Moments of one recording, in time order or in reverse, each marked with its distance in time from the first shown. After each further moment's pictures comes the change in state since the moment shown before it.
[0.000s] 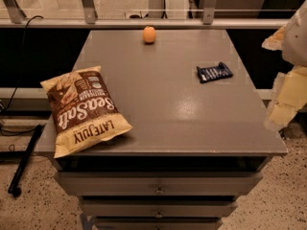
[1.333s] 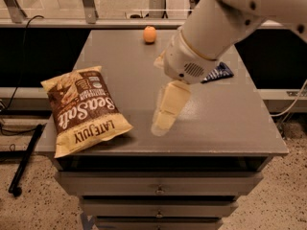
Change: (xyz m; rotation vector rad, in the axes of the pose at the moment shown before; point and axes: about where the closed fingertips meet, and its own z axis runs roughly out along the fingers) arm -0.185 0.042 0.083 -0.213 -0.319 -0.167
